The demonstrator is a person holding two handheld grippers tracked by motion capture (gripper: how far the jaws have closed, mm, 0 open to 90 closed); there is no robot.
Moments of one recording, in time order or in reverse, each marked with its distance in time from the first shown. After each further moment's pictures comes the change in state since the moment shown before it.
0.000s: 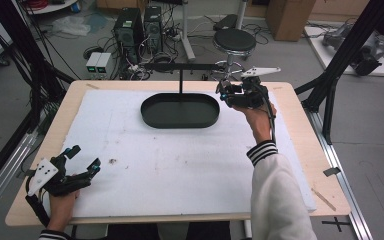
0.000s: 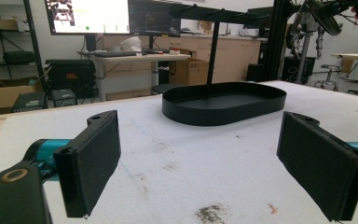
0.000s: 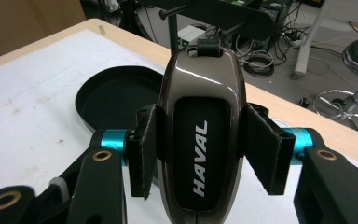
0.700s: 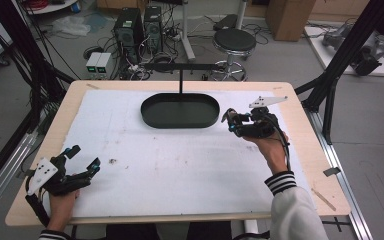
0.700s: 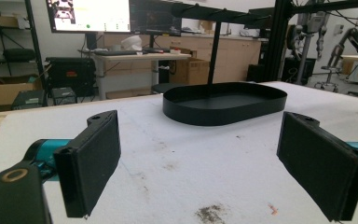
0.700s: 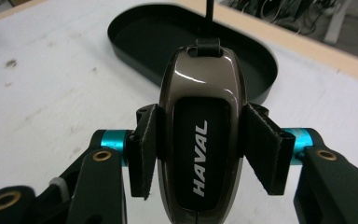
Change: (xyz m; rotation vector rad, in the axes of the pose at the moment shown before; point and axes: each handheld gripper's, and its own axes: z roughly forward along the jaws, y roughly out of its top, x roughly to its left) left arm 0.001 0.000 0.000 0.002 0.002 -0.007; right arm 0.018 -0.064 -0.035 0.097 0.079 -0.026
